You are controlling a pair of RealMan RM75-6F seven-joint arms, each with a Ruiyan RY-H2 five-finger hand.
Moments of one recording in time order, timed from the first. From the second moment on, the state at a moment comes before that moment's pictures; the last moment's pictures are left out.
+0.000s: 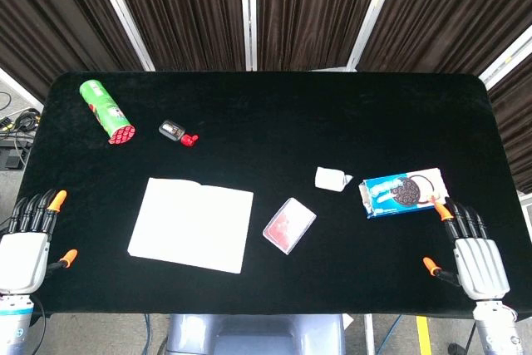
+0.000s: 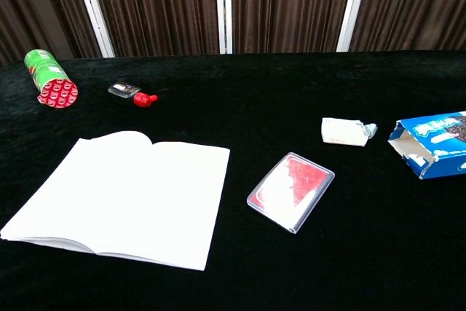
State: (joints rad) left arm -0.04 -1.29 -0.03 -1.60 1.55 1.57 0.27; right arm 0.06 -1.18 0.04 -1.65 -1.55 1.50 -0.04
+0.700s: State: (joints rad) left arm -0.05 -1.29 -0.03 -1.60 1.55 1.56 0.28; right arm 0.06 -1.18 0.04 -1.65 -1.54 1.50 -0.05
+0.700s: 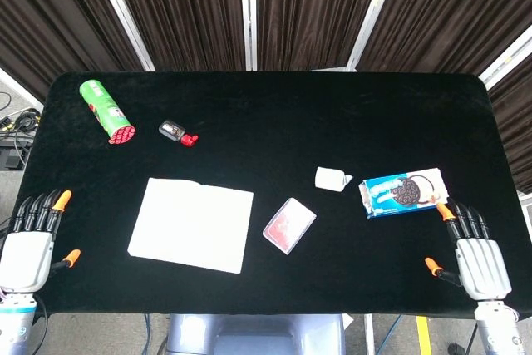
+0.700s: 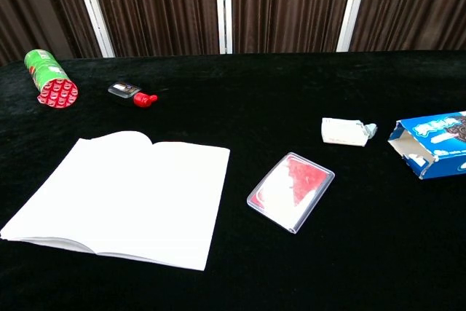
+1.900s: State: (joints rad) left arm -0.19 -1.57 0.02 -1.40 1.55 1.27 0.48; right arm 0.06 -1.17 0.03 -1.65 -1.54 1.49 -0.03
